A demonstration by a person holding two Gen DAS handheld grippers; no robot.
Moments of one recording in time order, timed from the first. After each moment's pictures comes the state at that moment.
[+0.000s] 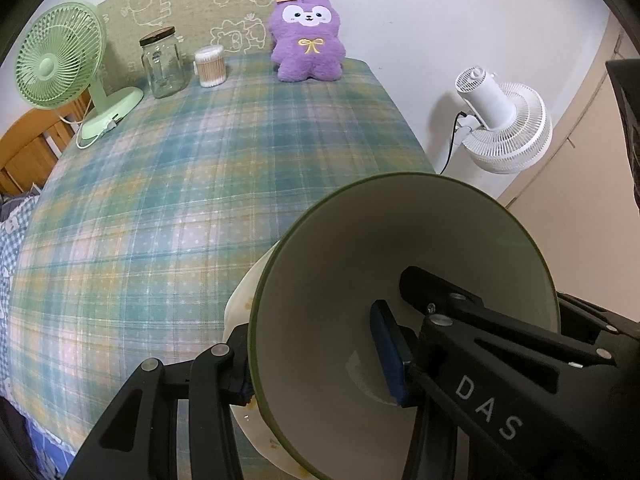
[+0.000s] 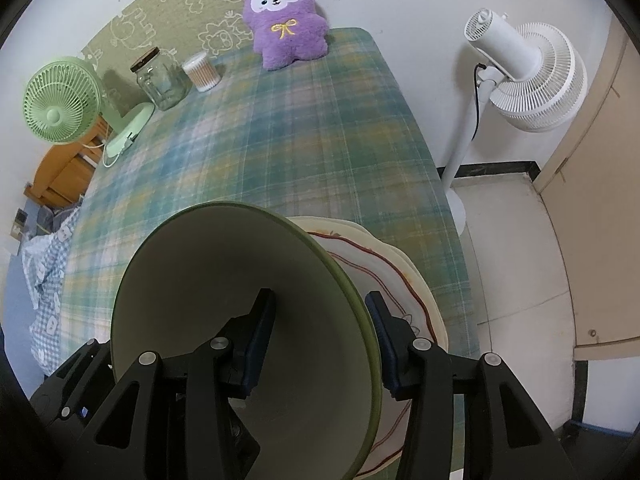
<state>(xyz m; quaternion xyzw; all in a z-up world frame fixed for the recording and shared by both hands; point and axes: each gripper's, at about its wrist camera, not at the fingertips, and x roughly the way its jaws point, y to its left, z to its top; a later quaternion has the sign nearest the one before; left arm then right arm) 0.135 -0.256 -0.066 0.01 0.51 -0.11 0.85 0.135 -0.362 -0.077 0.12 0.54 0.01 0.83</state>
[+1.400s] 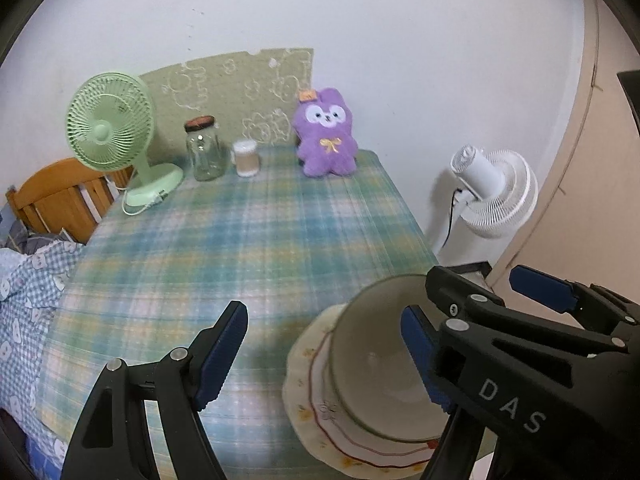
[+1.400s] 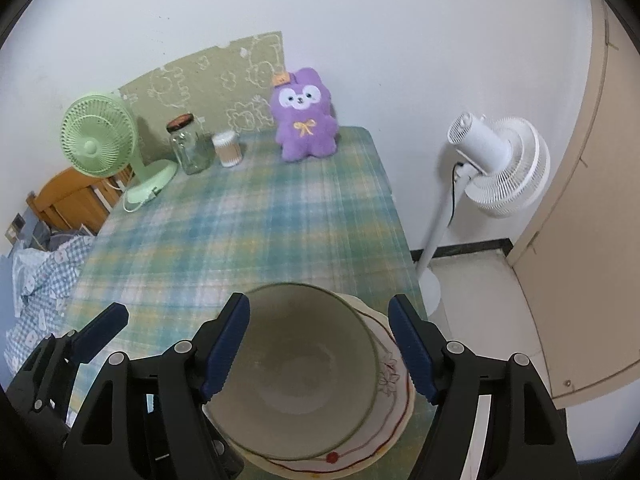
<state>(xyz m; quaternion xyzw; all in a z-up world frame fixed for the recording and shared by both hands) 0.096 -0.211 0.012 0.01 0.37 -0.09 0.92 0.095 -0.328 0.015 0.06 0.41 -0.02 0.91</state>
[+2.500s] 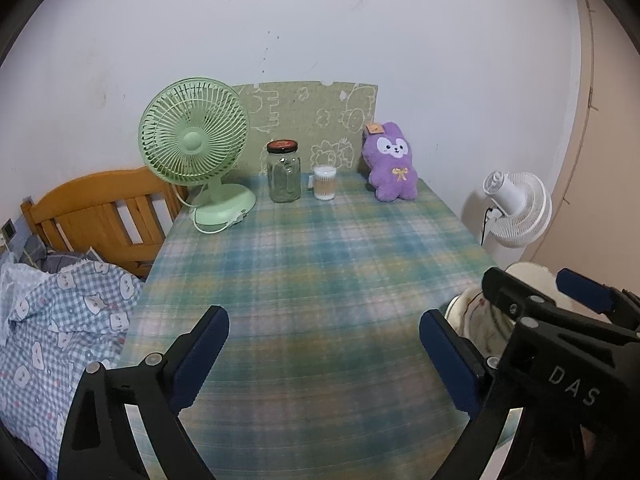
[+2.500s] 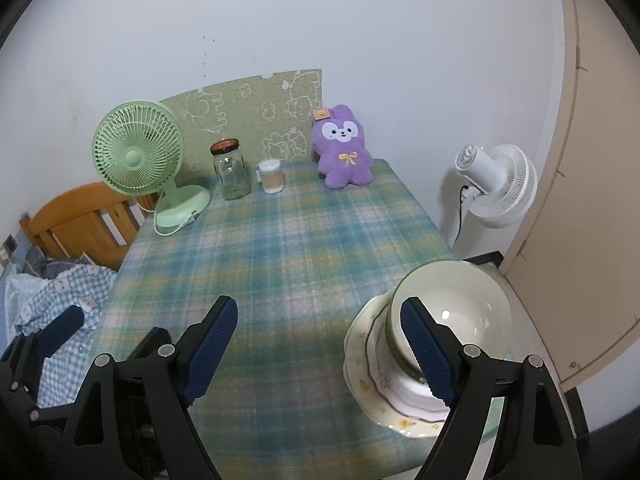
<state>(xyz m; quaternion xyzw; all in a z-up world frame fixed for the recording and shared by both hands) 0.079 -0.020 0.023 0.03 0.33 -0.10 0.94 0.053 -0.157 0.034 0.05 0.34 -0.09 0.93</state>
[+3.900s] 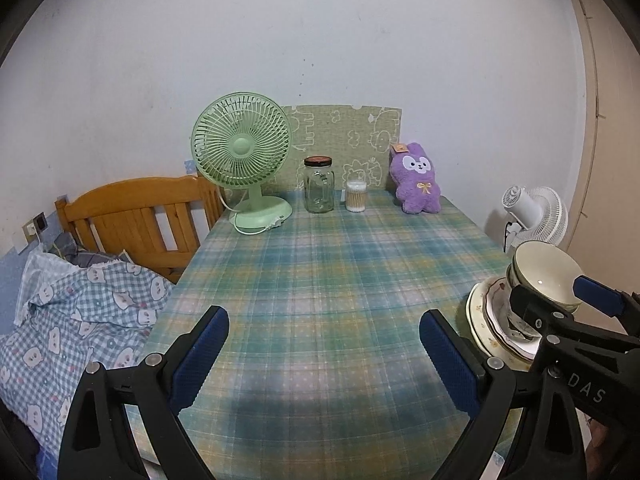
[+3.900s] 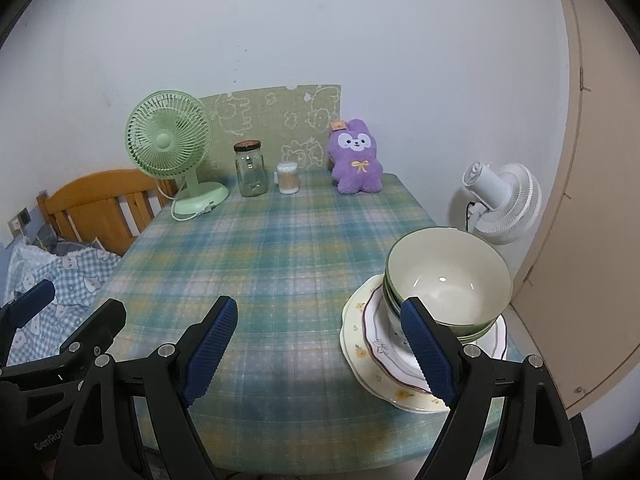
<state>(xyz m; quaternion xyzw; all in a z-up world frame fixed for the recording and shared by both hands) 0.012 0.003 -0.008 0.02 0.26 -0.05 0.96 -0.013 -0.156 -0.010 0.02 0.29 -0.05 0.96</state>
